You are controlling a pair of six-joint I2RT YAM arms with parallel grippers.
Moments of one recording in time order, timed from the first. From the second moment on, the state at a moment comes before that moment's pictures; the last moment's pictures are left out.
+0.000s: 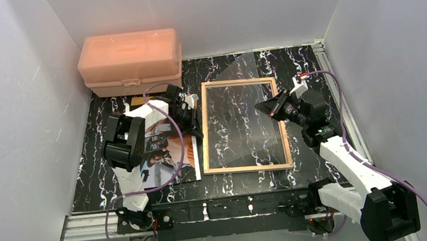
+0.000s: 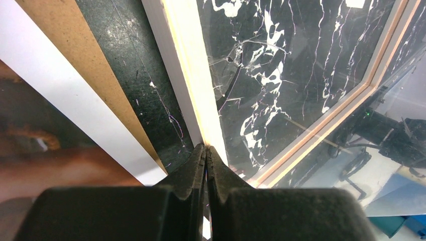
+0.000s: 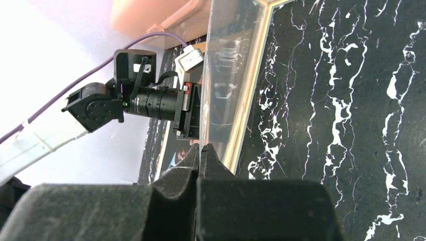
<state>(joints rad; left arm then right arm) -0.36 1.94 1.25 -0.57 0.62 -0.24 0.29 0.98 0.59 0.17 -0.40 0.91</state>
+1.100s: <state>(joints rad) -0.35 1.94 1.25 -0.58 0.60 -0.23 0.40 0.98 0.62 0.14 -0.22 0.74</state>
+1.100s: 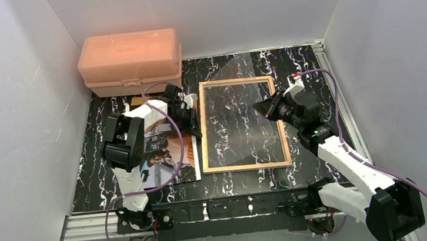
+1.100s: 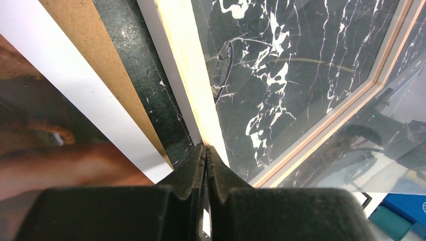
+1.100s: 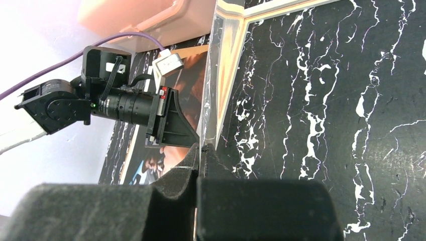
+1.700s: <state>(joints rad) -0.35 1.93 1.25 -0.58 0.60 -0.22 0.40 1.01 0.61 0.15 -0.21 0.75</state>
